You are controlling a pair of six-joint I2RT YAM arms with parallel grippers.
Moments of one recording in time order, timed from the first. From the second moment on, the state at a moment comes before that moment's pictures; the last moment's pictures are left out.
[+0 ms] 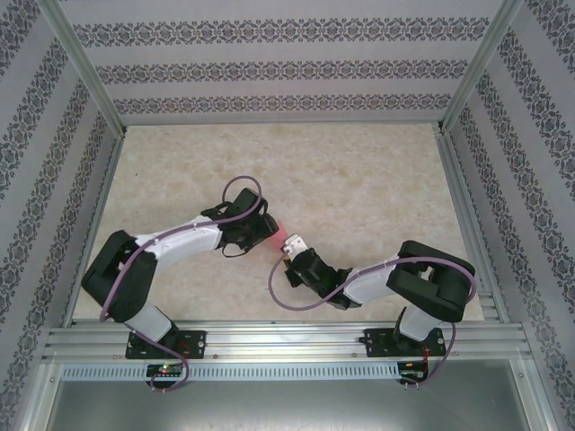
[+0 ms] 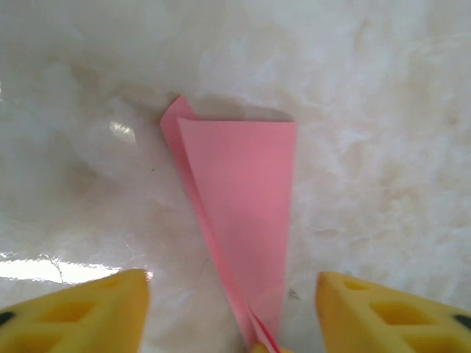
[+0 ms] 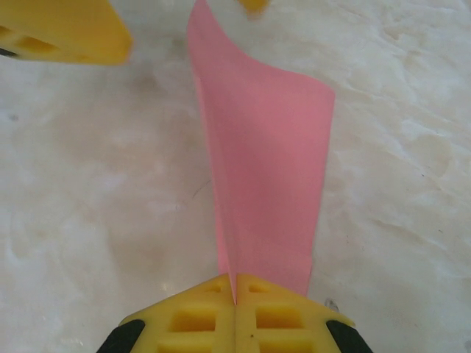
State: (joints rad) left arm -0.66 1.54 0.94 -0.38 0.06 -1.18; right arm 1.05 1.63 0.44 0.56 0.34 0.22
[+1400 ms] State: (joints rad) left arm -0.66 1.60 0.80 -0.03 0.23 -1.09; right arm 0.68 1.82 0.44 0.83 -0.41 0.96
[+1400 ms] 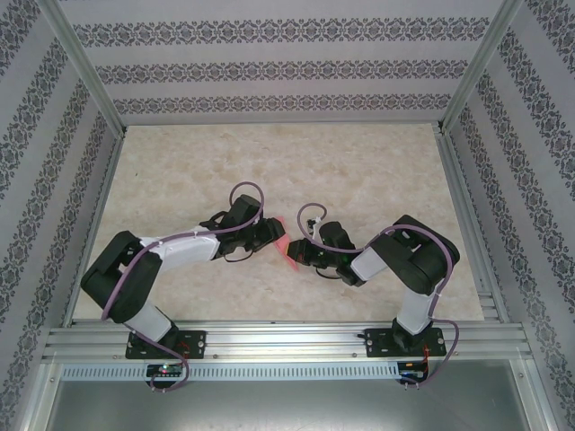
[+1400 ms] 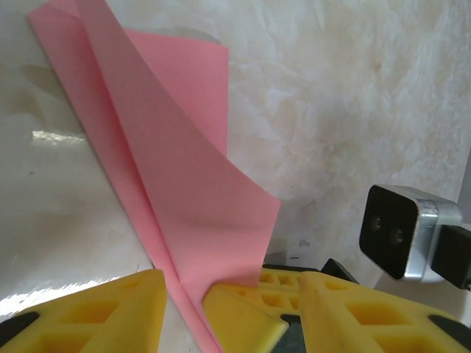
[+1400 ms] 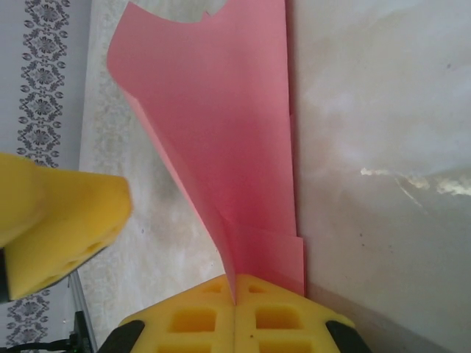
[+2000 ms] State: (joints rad) left arm -0.66 1.74 0.84 0.18 0.29 -1.09; right arm 0.68 1.82 0.45 0.81 -0.42 0.97
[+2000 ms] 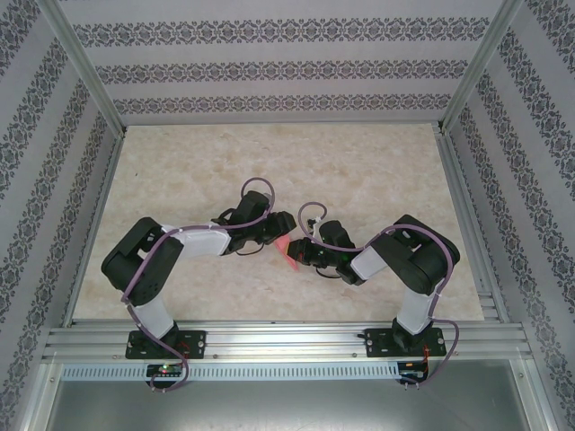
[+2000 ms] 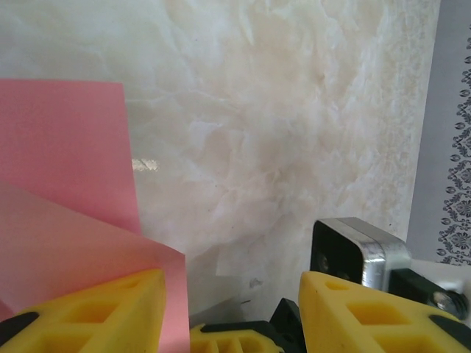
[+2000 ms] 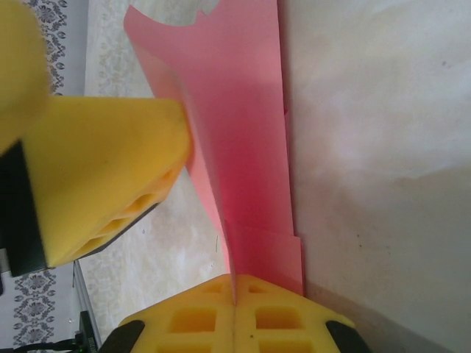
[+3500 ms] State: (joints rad) left arm -0.66 1.81 0.84 0.19 0.28 -1.02; right arm 0.69 1.59 0.49 0.33 -0.40 0.90
